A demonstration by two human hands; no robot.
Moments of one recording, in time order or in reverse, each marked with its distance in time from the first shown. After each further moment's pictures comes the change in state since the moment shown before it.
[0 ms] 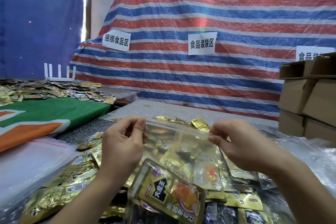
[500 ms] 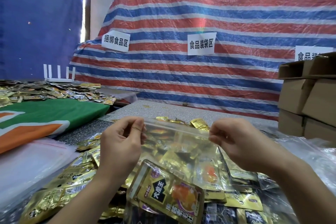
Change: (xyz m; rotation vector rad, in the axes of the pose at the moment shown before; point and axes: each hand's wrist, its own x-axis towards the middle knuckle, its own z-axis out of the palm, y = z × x) left_hand -0.001 0.004 0.000 -0.031 -0.002 -0.023; right_hand -0.002 0.007 -0.001 0.042 0.053 -0.135
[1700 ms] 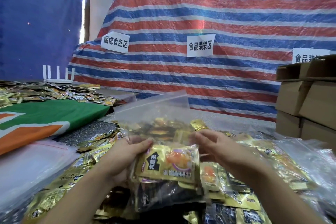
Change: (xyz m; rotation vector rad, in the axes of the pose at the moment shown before) left_hand 0.014 -0.033 -0.008 -0.439 -0.390 -0.859; right_hand 0.011 -0.003 0.046 0.900 -0.195 0.345
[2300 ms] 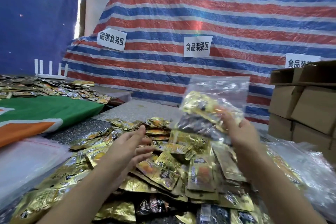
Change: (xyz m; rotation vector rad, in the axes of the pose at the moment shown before) left_hand -0.002 -0.003 0.010 -0.008 0.116 0.143; right_hand 0.005 -0.005 -0.027 0.130 0.702 -0.037
